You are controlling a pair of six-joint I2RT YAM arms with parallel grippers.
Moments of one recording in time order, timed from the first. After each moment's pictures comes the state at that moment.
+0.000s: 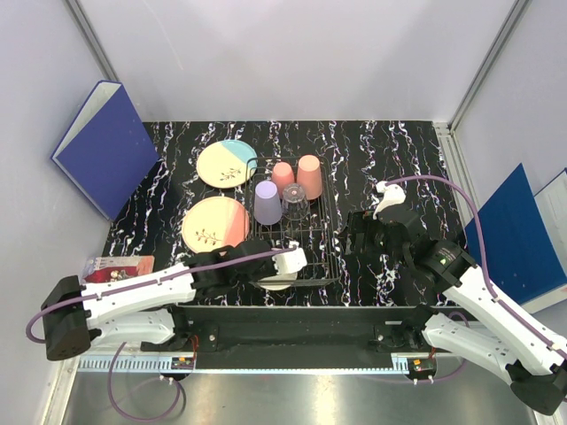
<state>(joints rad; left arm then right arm) -1.12 1.07 0.68 -0.33 -0.22 0.40 0.74 0.81 0.88 -0.67 0.22 0.52</state>
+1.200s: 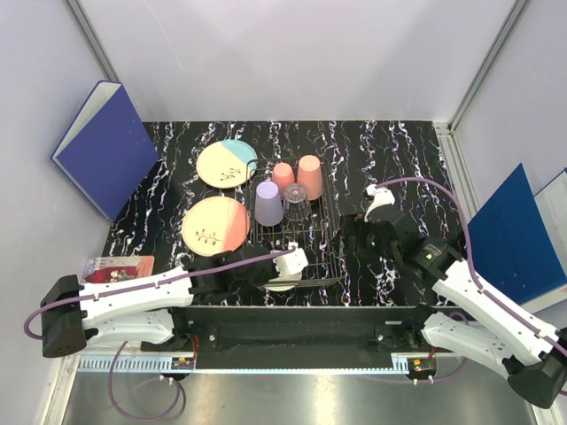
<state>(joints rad) -1.18 1.04 0.67 -0.29 -0.33 0.34 0.74 0.87 0.83 -0.63 0.17 0.56</state>
